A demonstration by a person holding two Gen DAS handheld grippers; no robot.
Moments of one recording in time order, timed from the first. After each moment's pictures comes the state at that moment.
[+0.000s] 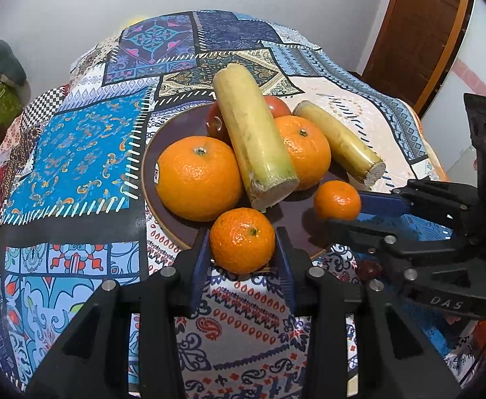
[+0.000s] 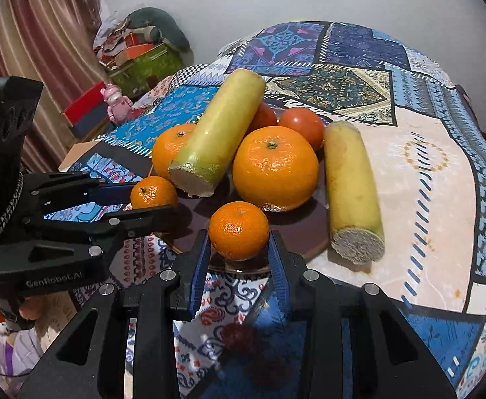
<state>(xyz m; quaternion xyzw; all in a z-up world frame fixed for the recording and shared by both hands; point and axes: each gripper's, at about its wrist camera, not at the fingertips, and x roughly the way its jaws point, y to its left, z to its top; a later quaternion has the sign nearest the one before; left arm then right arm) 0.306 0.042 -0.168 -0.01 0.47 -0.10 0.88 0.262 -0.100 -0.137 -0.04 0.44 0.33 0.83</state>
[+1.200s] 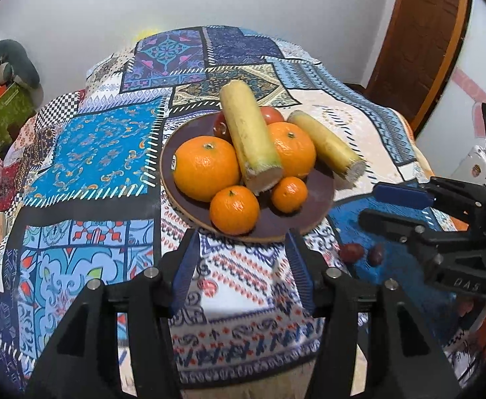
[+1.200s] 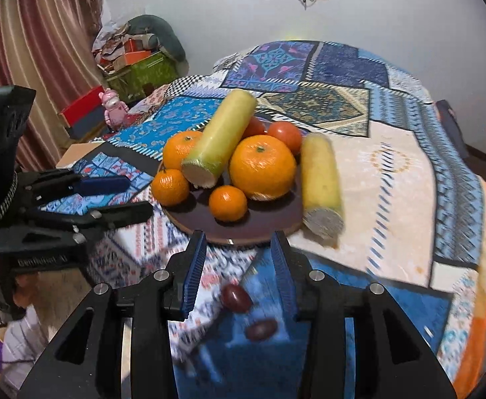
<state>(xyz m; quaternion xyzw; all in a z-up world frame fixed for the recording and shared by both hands) 0.262 0.041 -0.145 -0.01 0.44 -0.08 0.89 0.221 -0.133 -0.110 -0.05 0.41 0.30 0.86</state>
